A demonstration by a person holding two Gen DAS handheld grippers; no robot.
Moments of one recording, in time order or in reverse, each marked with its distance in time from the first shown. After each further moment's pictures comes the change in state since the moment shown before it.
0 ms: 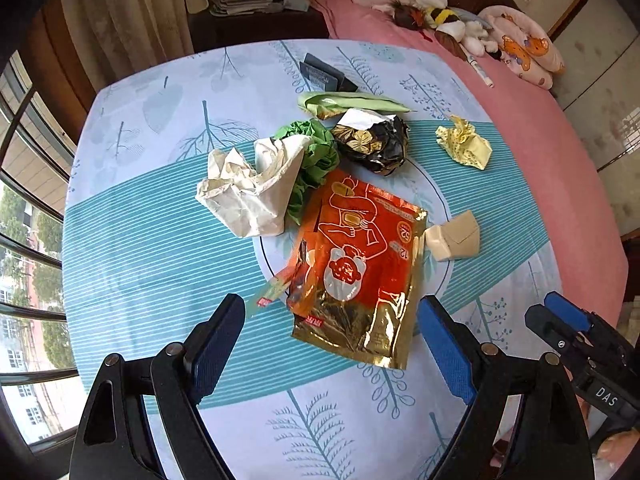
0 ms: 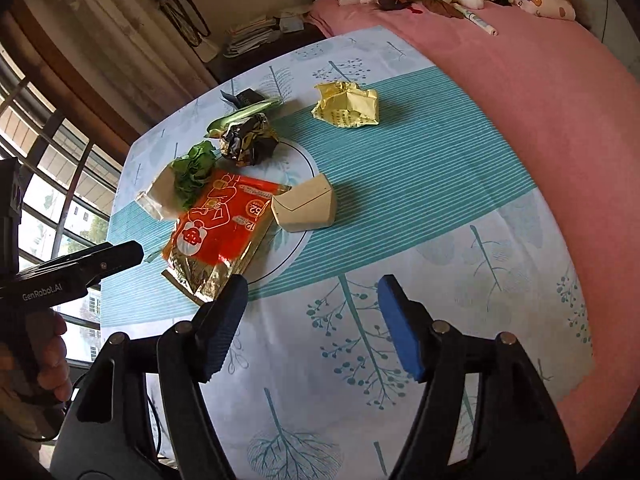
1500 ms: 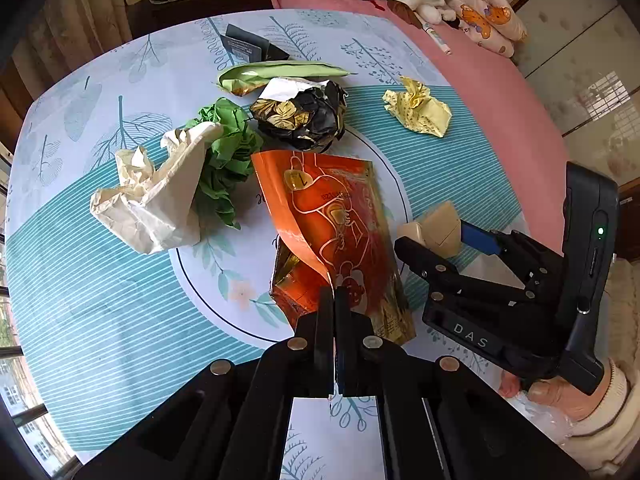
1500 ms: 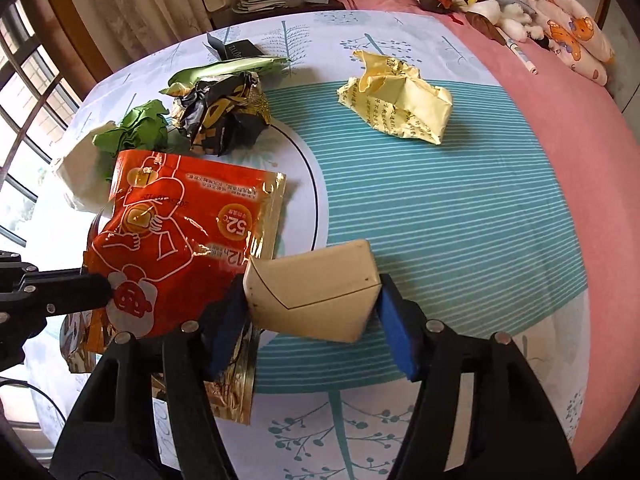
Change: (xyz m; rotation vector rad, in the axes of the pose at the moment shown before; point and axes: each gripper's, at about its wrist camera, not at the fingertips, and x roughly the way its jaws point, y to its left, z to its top) left arm 0.034 -0.038 0.005 0.105 0.067 -0.141; right arm 0.117 0.025 0.040 -0.230 0.060 -0.115
